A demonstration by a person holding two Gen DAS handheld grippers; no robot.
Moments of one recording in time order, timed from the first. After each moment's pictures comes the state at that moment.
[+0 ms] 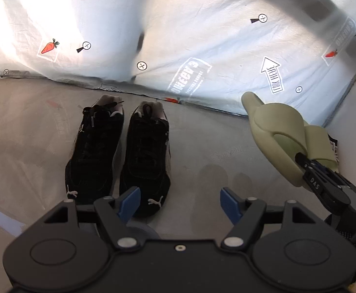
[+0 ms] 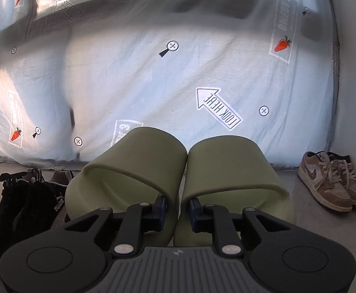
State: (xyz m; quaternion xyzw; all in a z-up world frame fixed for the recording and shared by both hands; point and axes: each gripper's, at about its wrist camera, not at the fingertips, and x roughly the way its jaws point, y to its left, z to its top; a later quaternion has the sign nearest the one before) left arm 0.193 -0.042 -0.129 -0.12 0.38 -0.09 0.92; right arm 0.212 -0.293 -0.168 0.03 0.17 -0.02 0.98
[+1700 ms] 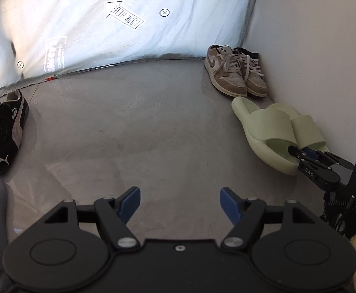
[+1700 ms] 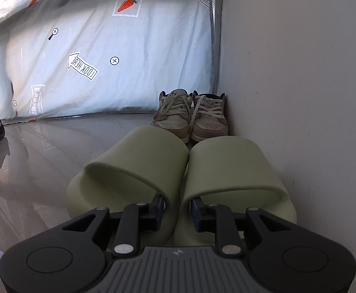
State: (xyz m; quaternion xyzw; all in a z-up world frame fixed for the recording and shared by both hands) left arm 0.110 -0.407 -0.112 0.02 0.44 -0.16 0.88; right arm 0.107 -0.711 -0.295 0.05 0.26 0.00 0.96
